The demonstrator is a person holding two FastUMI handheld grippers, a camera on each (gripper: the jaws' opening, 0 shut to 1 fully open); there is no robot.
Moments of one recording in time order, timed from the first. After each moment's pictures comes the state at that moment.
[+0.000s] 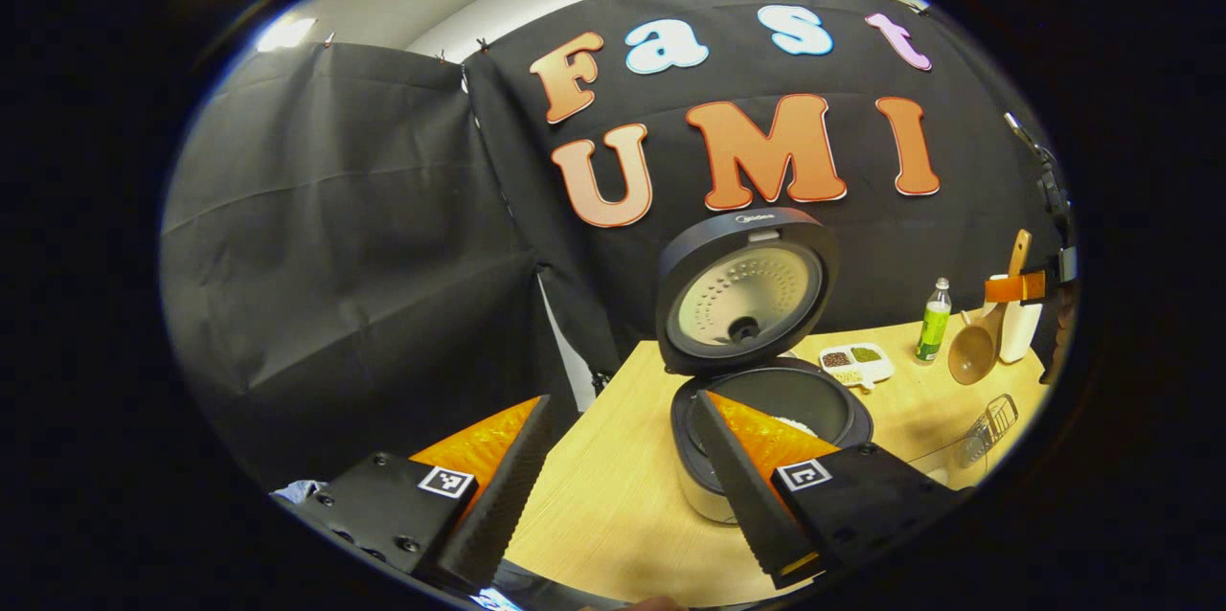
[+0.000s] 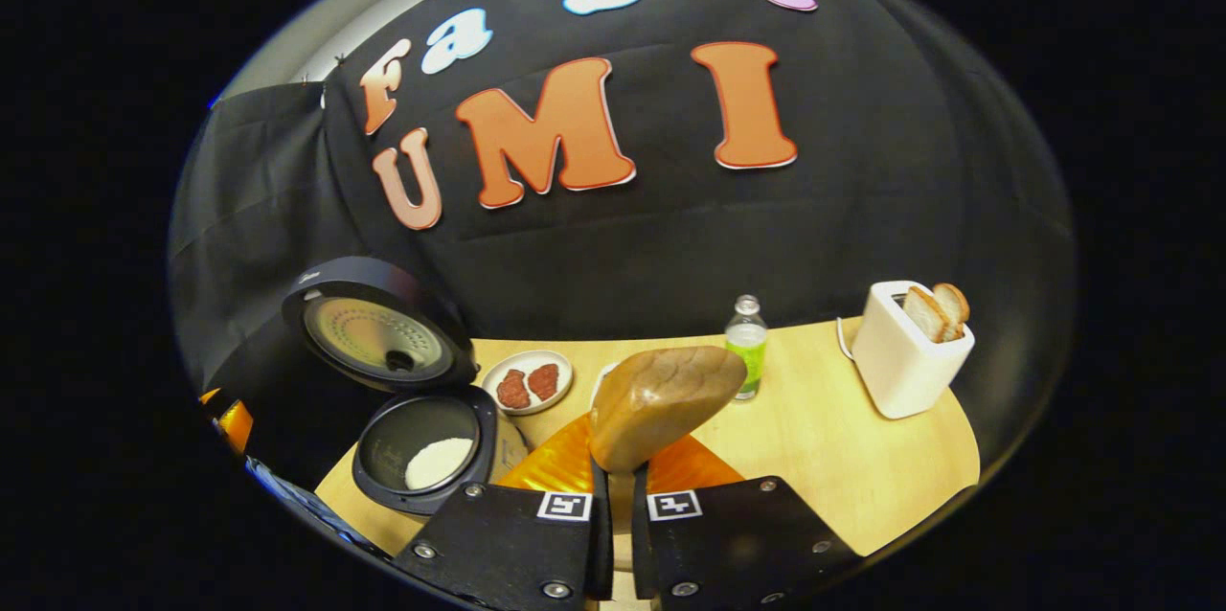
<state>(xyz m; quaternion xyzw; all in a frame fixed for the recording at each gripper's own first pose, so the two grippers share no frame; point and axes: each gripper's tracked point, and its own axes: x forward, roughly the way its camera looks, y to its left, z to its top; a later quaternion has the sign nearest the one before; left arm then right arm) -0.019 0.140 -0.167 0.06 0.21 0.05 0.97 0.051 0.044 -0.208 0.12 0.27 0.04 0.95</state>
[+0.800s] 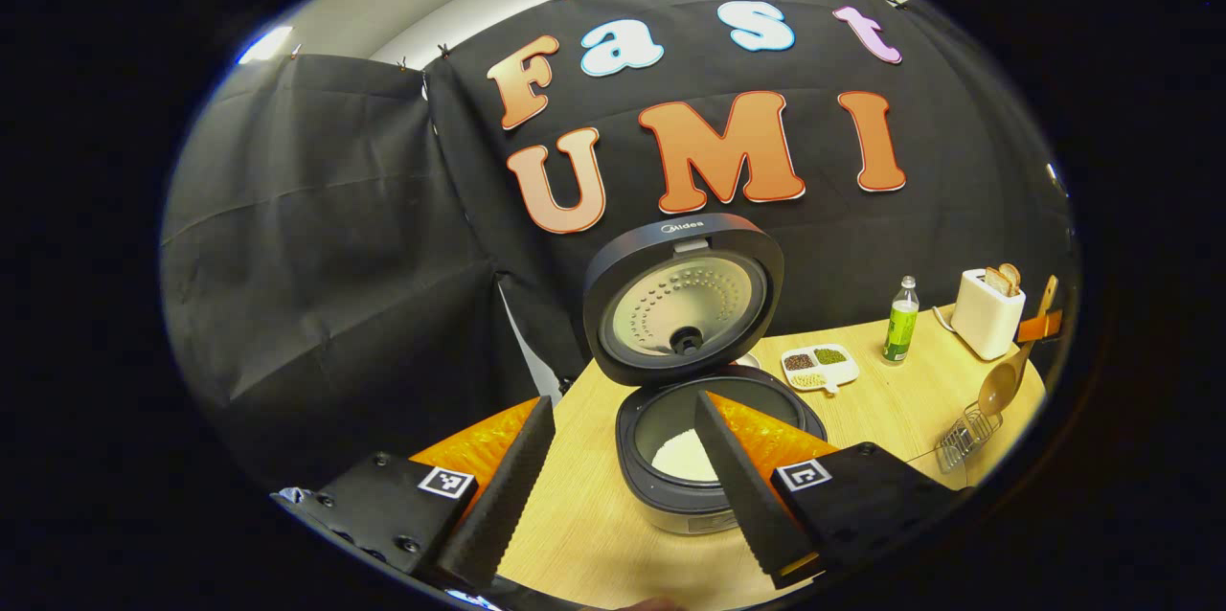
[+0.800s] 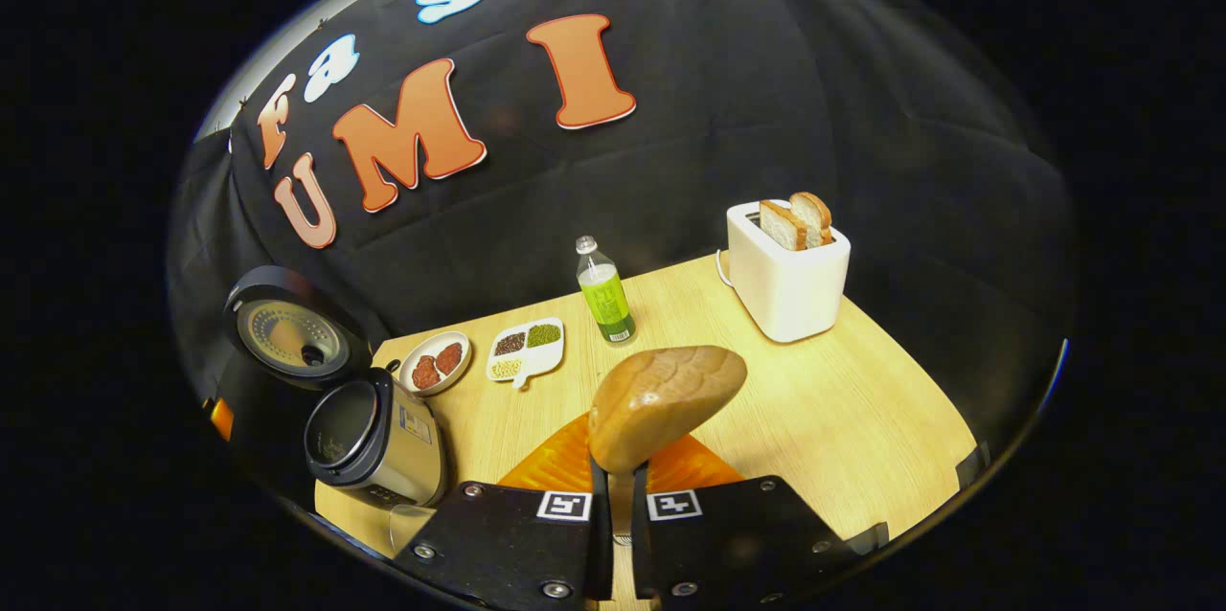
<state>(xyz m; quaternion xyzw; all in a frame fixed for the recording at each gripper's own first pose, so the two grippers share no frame) -0.004 0.092 -0.167 0.07 0.22 0.02 0.97 -0.021 -0.061 -0.274 0.18 0.34 -0.08 0.92</state>
